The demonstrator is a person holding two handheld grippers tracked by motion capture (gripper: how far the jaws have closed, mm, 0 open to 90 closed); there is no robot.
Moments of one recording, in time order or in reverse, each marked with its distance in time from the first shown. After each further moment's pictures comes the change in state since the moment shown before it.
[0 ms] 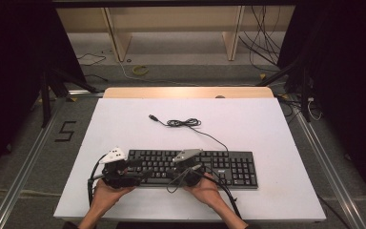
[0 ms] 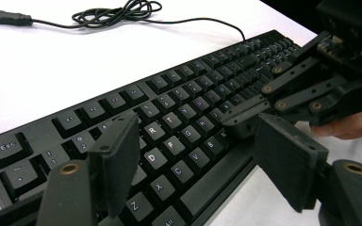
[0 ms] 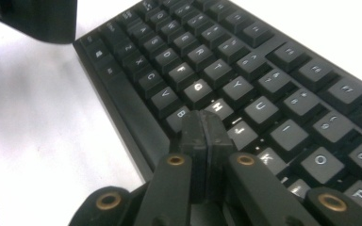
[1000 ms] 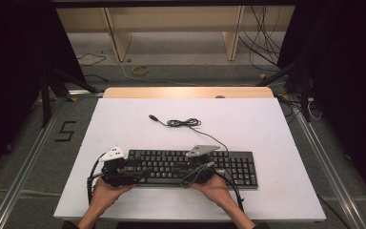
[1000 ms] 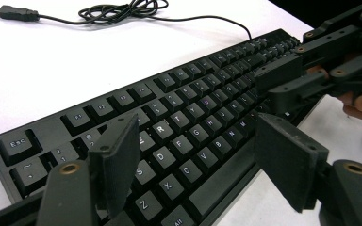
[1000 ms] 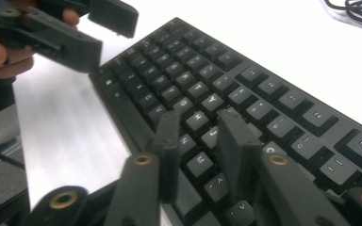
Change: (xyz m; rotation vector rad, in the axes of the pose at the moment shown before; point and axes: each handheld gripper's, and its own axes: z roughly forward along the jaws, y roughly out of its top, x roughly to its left) left arm 0.005 0.002 0.001 0.015 0.009 -0.017; right arm -0.014 -0.003 -0.033 -0.108 0.032 0.057
